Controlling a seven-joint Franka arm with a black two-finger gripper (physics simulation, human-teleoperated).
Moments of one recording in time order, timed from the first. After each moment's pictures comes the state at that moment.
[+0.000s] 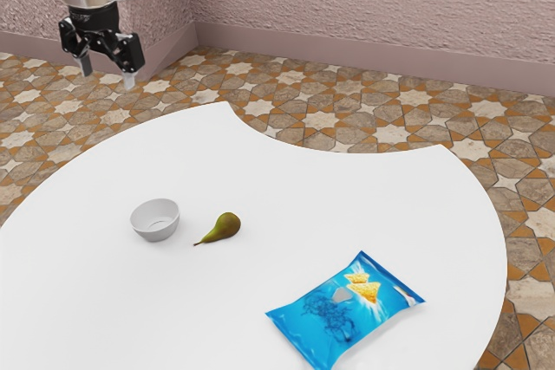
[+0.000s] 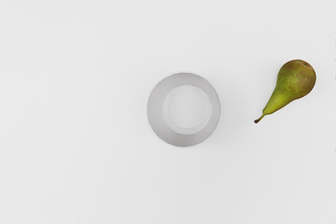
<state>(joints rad) 0.02 -0.02 0.08 -1.55 0.17 1.57 0.01</state>
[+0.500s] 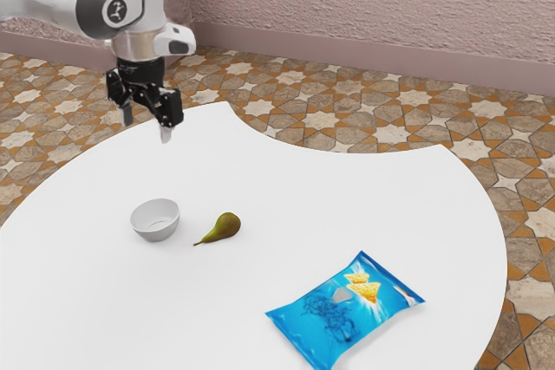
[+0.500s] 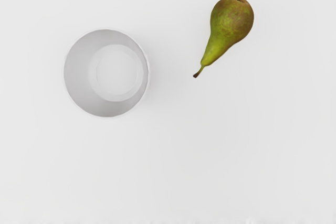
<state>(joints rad) -0.05 -0.01 0.04 -1.71 0.14 1.60 0.01</state>
